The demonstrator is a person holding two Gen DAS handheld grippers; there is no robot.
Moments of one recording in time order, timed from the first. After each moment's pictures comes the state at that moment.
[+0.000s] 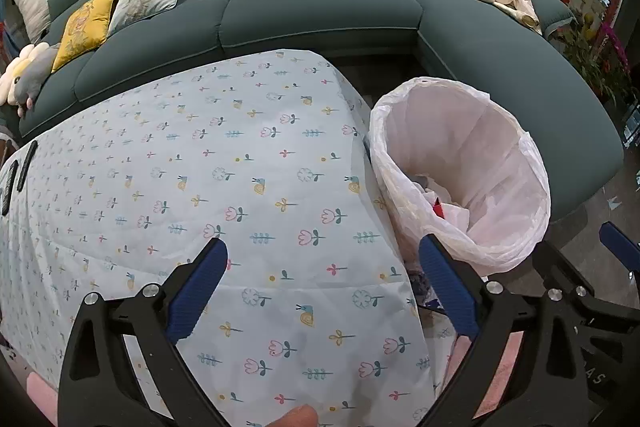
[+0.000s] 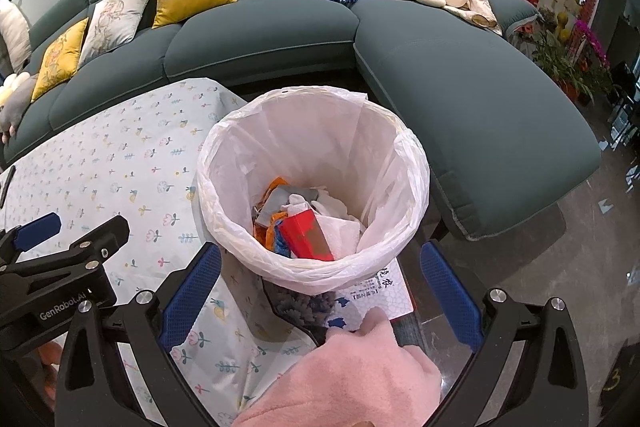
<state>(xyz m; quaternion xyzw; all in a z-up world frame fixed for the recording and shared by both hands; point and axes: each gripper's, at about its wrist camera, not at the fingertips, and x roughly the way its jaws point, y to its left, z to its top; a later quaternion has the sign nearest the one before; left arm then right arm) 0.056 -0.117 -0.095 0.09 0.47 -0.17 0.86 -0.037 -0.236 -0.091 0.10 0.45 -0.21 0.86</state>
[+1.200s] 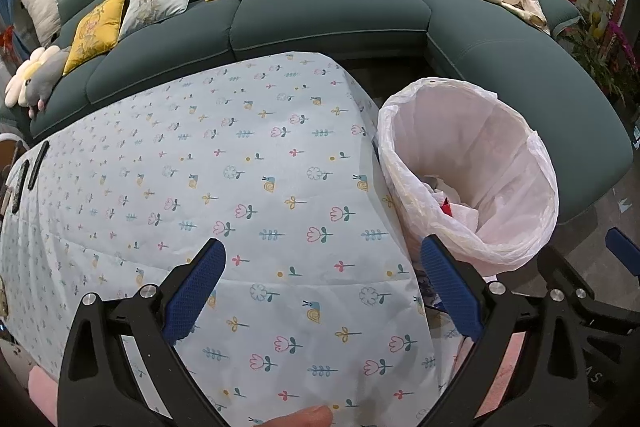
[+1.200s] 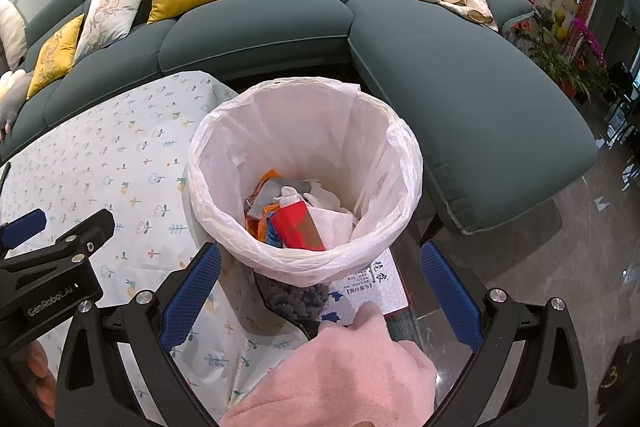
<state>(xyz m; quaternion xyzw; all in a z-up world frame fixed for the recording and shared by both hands) 0.046 -0.121 -0.094 0.11 0.46 -0.15 0.87 -0.045 -0.238 -0.100 0.10 0.45 -0.22 0.86</state>
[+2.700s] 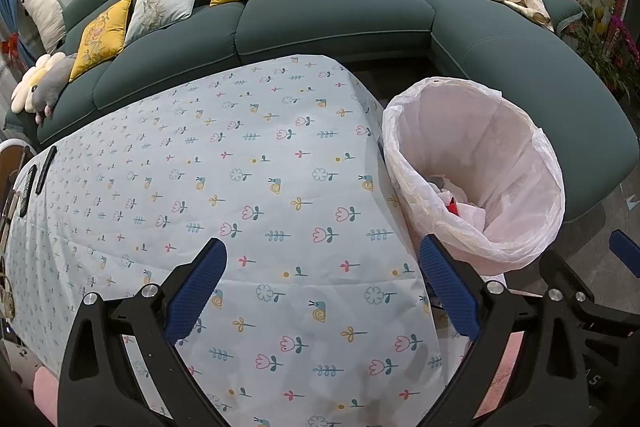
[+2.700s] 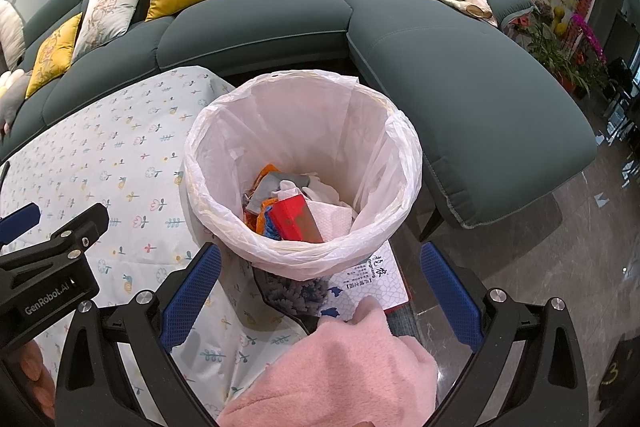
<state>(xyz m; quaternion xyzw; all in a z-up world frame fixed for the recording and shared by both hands) 0.043 -0.121 -0.095 0.11 0.45 -0.13 0.87 -0.049 -0.241 -0.107 0.10 0.46 -0.22 0.86</state>
